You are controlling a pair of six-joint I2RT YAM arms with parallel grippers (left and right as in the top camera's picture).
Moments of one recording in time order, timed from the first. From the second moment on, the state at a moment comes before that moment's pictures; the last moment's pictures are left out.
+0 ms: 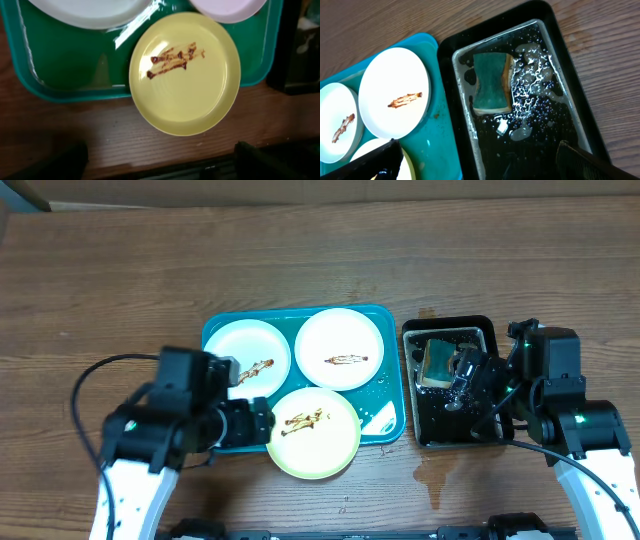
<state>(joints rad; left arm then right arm) -0.20 1.06 1.04 -1.27 0.25 -0.33 0.07 1.03 0.91 -0.83 -0.14 0.41</state>
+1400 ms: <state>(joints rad) -0.41 1.55 0.92 -1.16 0.14 -0.53 0.07 1.03 0.91 -0.83 -0.13 0.41</state>
